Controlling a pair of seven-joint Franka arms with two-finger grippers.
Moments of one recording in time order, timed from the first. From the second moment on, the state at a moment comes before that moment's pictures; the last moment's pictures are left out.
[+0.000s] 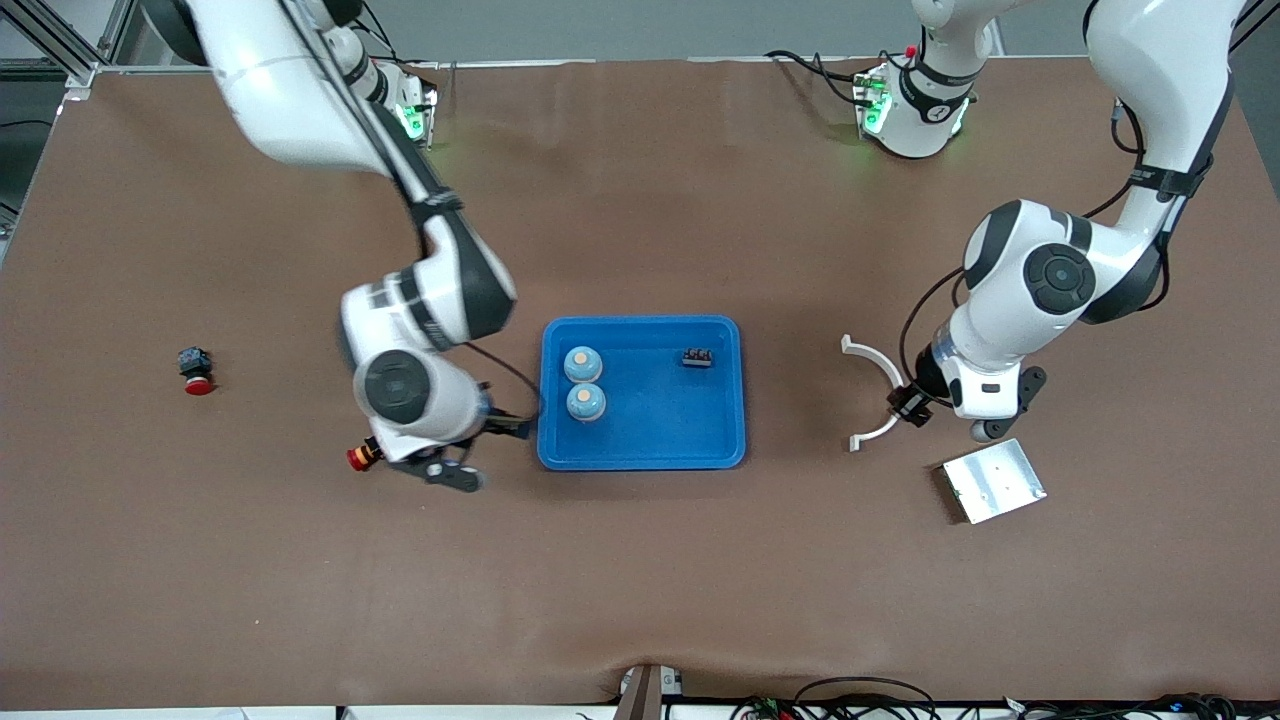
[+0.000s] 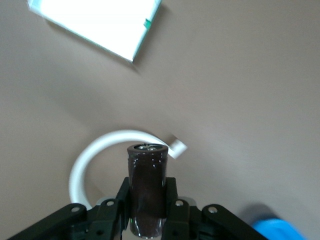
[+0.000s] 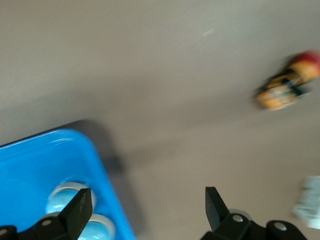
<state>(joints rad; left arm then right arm) 0.38 0.37 -0.68 -2.00 0.22 2.40 -1.26 0.39 0.66 -0.03 -1.36 0.08 1.85 0.63</state>
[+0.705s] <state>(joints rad) 0.18 0.49 -0.68 -1.83 0.22 2.35 -1.82 -0.03 0.39 -0.03 -1.41 0.07 1.62 0.16</state>
